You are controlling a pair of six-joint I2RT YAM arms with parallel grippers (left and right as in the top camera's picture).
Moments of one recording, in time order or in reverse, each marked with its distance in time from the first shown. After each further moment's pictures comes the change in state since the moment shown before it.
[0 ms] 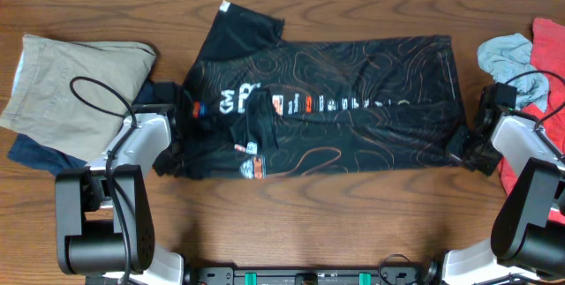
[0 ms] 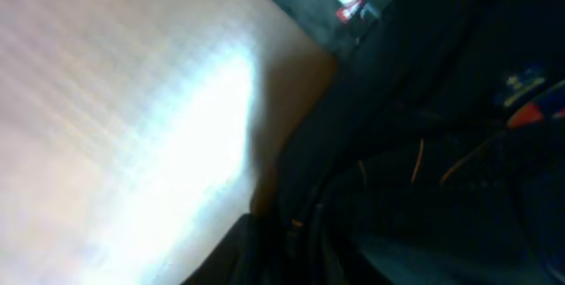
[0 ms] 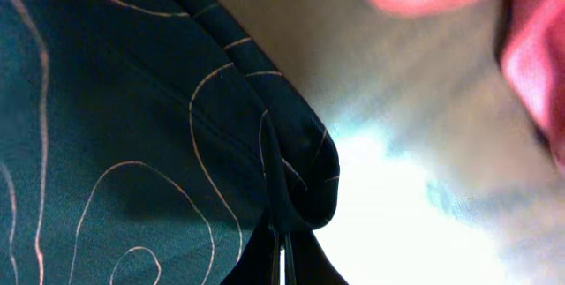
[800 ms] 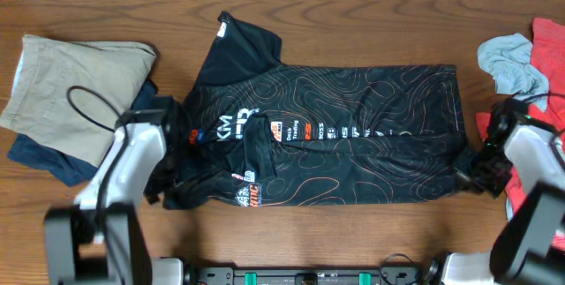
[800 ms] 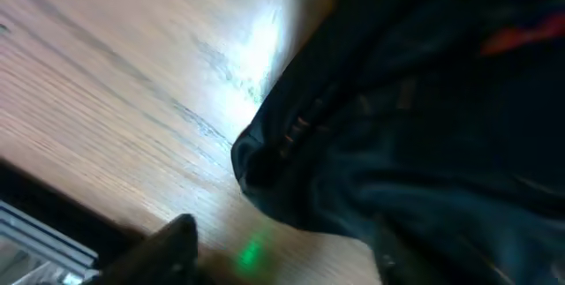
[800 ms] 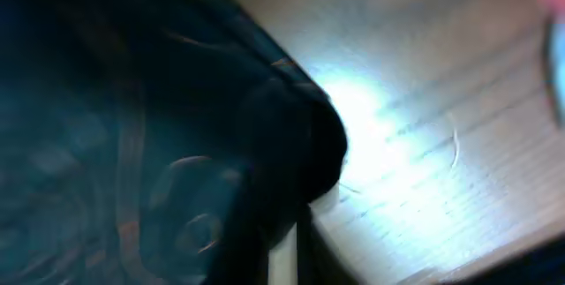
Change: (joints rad) left arm 0.000 -0.173 -0.018 -0.294 -0.010 0.069; right arm -0.066 -0.133 -0.004 -0.238 -0.074 0.012
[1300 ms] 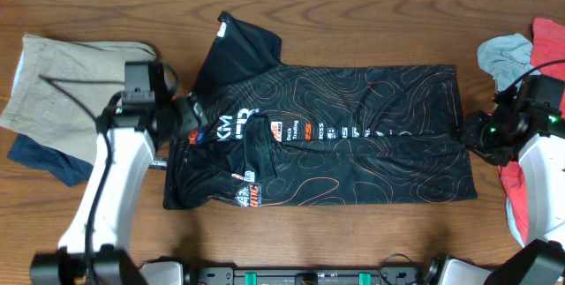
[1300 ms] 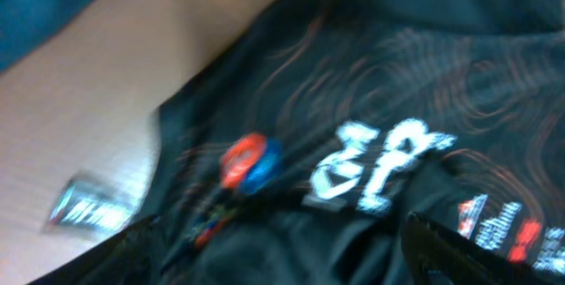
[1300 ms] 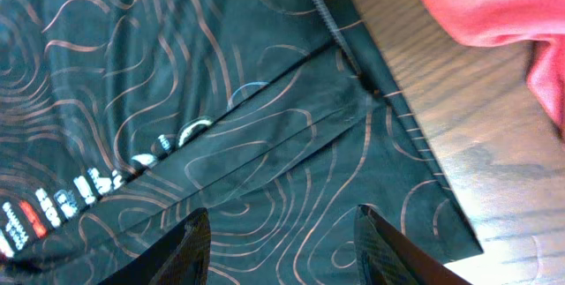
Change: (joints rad) left arm 0.000 -0.089 0.143 0.380 0.242 0.153; right arm 0.018 -0.175 0.100 0.081 -0.270 -0.152
